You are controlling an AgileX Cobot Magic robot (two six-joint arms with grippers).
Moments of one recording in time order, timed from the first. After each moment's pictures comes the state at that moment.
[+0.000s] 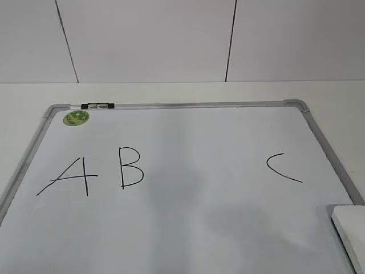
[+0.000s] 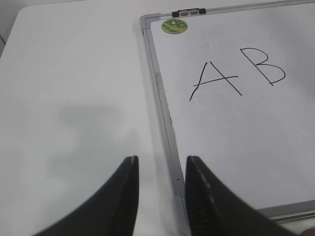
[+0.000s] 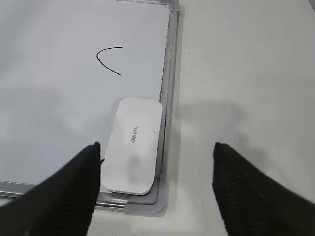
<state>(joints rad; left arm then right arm) -0.13 0.01 -0.52 0.01 1.12 -0.02 0.08 -0.02 -0.50 -0.01 1.14 -0.09</state>
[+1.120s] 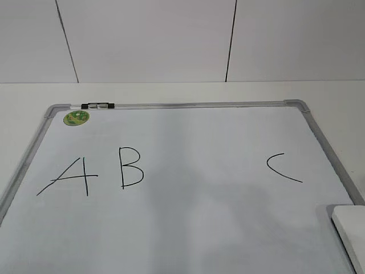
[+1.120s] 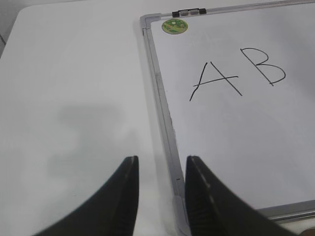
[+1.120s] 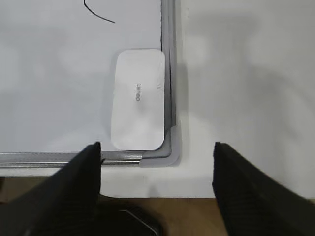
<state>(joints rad) -0.13 0.01 -0.52 0.00 1.12 -0.02 0.08 0.22 -0.59 -0.01 1.25 0.05</state>
